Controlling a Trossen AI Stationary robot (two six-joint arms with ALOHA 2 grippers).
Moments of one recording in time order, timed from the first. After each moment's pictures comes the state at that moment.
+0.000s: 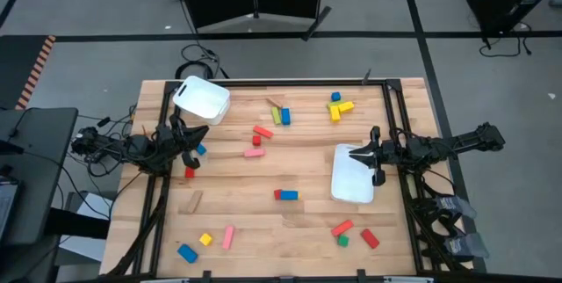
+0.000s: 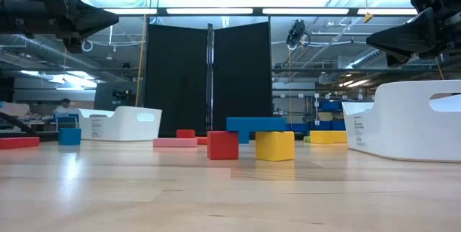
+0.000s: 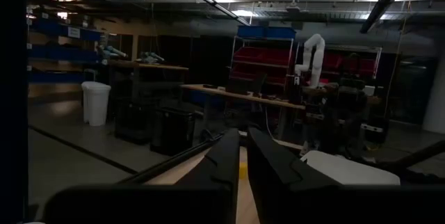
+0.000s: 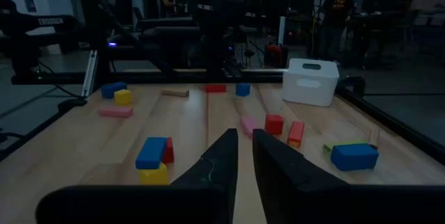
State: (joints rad) left arm -0.30 0.00 0.01 0.32 -0.75 0.07; right arm 0.22 0.10 0.01 0.06 0.29 0.02
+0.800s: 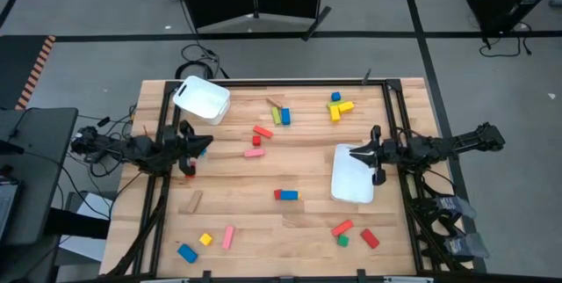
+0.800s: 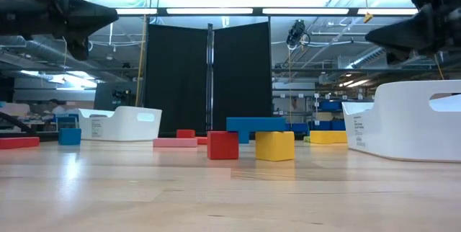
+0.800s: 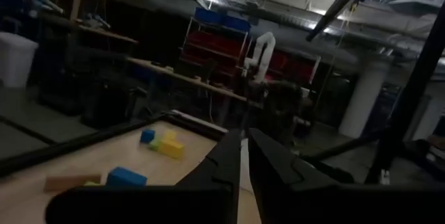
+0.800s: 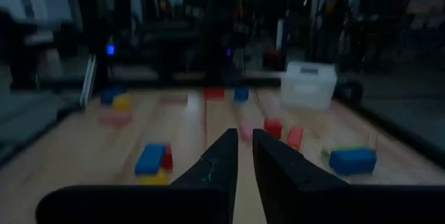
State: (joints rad) left arm -0.30 0.02 0.01 0.27 -0.57 -0.21; right arm 0.22 0.10 0.01 0.12 0.30 0.02
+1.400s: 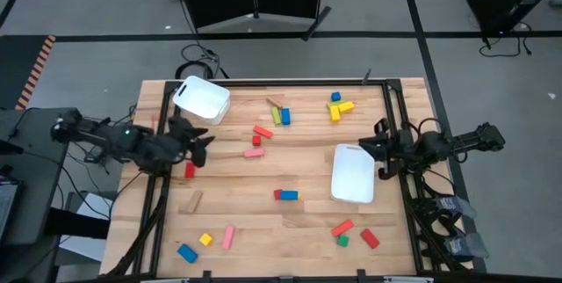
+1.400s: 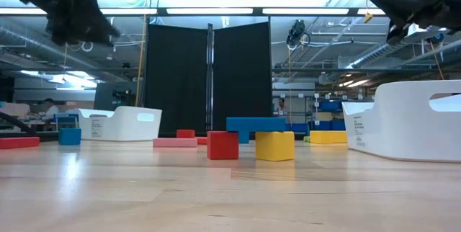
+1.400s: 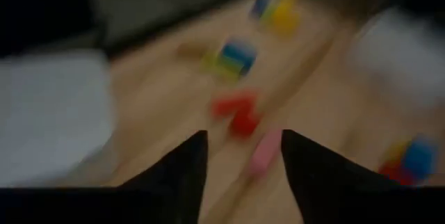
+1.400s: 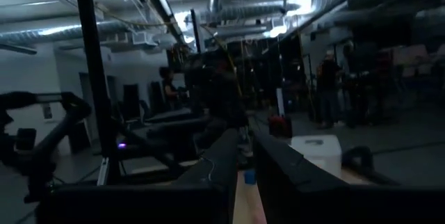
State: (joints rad) left arm -0.28 0.63 0.64 -0.80 -0.73 -0.80; right arm 0.22 0.10 0.01 0.43 0.31 0.03
